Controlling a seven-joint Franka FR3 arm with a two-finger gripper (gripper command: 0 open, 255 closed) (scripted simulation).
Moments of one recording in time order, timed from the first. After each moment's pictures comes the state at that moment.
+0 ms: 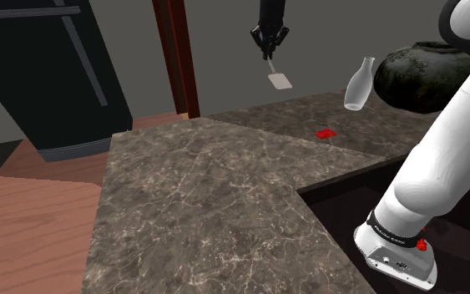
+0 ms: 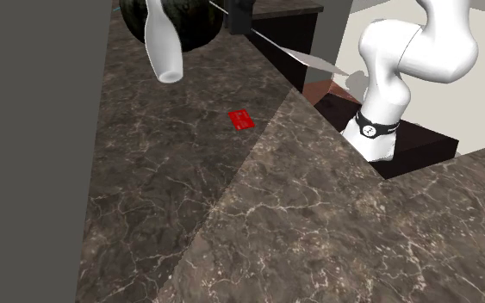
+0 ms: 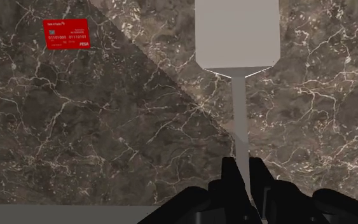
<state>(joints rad) -0.14 -0.06 -0.05 -1.55 -0.03 1.56 0.37</state>
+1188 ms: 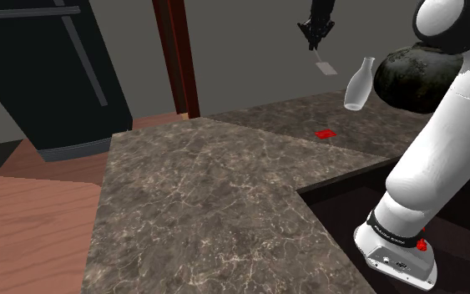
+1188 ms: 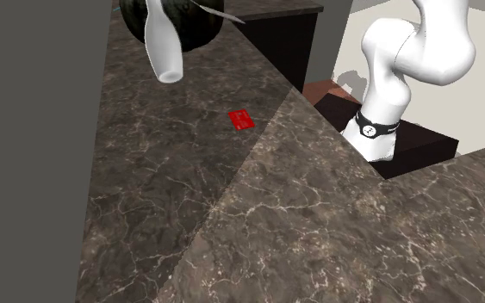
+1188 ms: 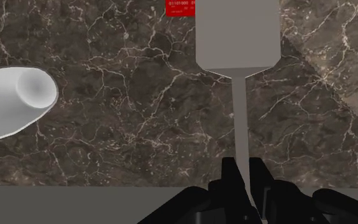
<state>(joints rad) -0.34 0.01 -0.29 -1.47 0.01 1.55 -0.08</state>
